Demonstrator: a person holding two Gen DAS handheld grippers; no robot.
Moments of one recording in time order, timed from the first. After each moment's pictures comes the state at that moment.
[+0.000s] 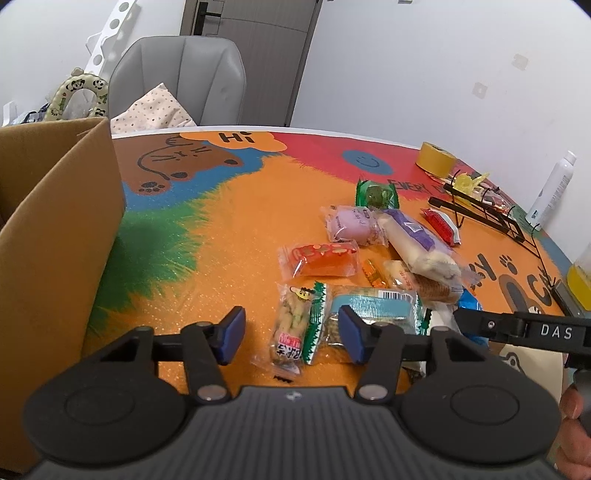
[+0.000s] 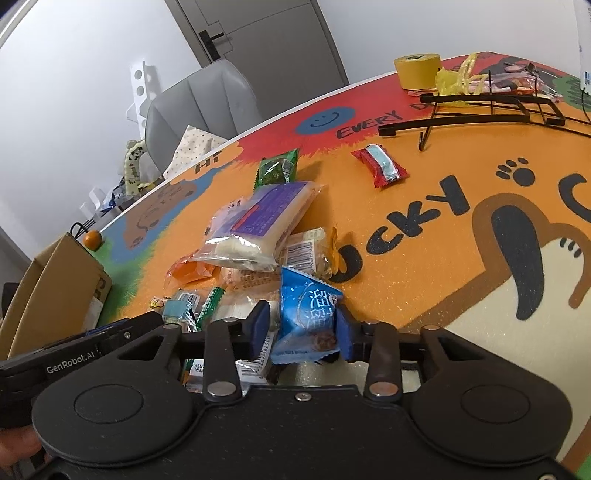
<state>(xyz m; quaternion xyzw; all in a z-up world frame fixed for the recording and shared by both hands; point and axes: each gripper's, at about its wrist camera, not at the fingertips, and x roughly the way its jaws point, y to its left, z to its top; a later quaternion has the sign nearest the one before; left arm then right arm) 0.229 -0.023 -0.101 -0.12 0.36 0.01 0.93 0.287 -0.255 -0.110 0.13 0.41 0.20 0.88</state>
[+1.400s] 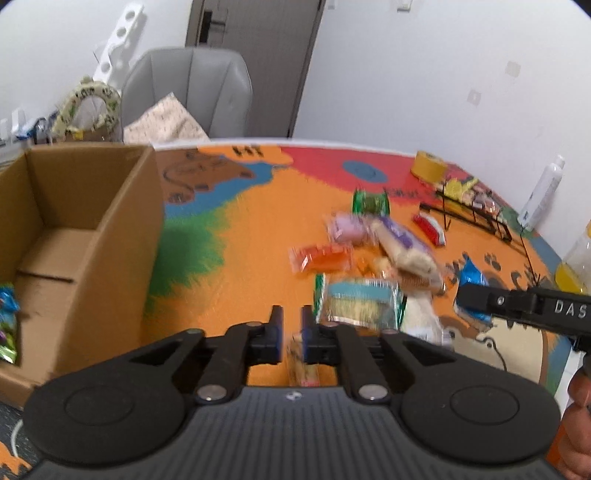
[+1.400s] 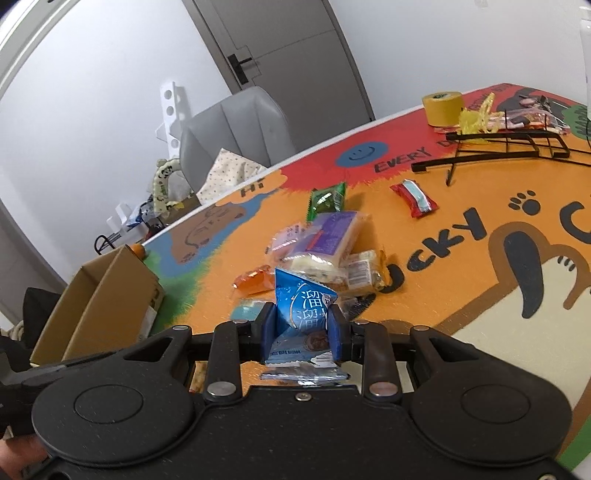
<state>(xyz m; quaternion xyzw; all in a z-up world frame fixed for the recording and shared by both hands) 0.192 -0.016 -0.069 -0.11 0.36 0.01 0.93 0.252 -0.247 -0.071 0.14 0.36 0.22 0.89</state>
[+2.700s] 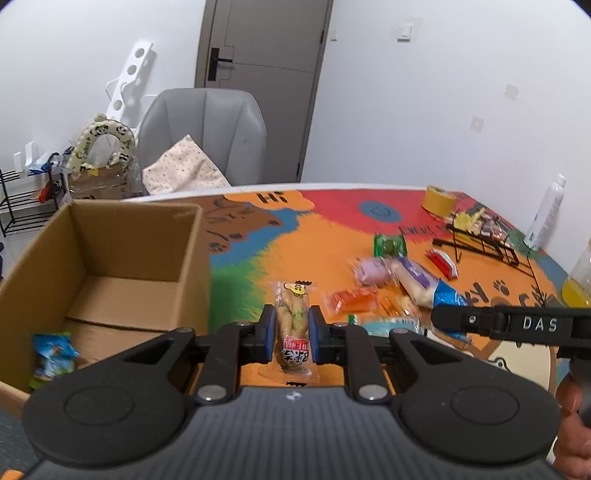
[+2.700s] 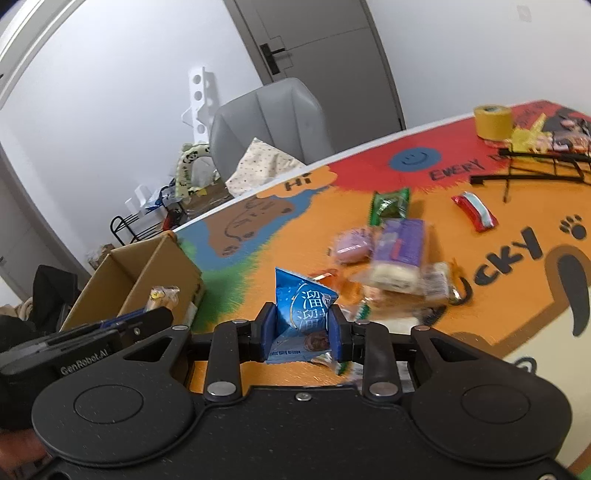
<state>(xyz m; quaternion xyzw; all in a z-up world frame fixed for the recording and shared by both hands) 0.168 0.015 -0.031 -0.09 0.30 0.04 0.95 0.244 -0.188 -0.044 0.11 0.36 0.26 0.89</state>
